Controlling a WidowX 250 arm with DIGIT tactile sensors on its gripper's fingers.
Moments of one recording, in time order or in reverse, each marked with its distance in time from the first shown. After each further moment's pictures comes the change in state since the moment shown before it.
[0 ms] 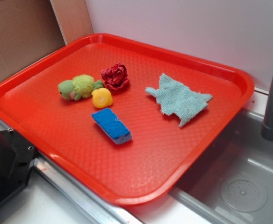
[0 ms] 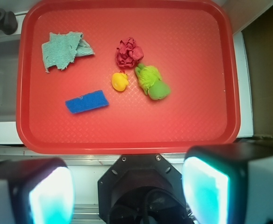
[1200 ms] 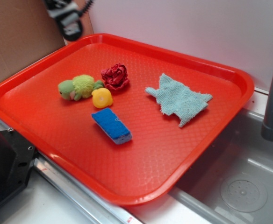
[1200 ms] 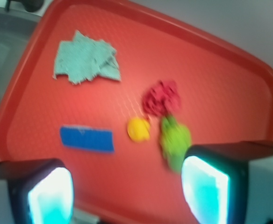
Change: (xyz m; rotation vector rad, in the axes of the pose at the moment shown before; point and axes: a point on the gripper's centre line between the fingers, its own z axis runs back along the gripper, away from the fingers) arm 0.077 -0.025 -0.082 -0.009 -0.028 -0.408
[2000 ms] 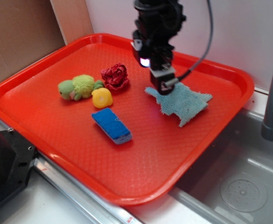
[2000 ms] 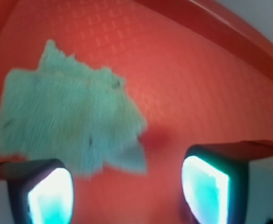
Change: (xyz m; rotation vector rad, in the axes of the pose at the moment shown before) arm 0.081 -0.012 -0.120 0.050 0.150 -0.023
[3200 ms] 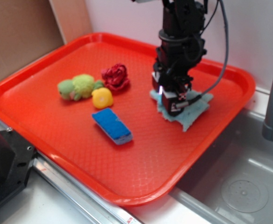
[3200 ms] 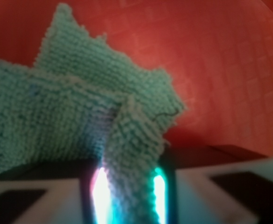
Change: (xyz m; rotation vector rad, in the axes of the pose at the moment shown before) arm 0.006 -0.014 -0.034 -0.011 0.068 -0.035
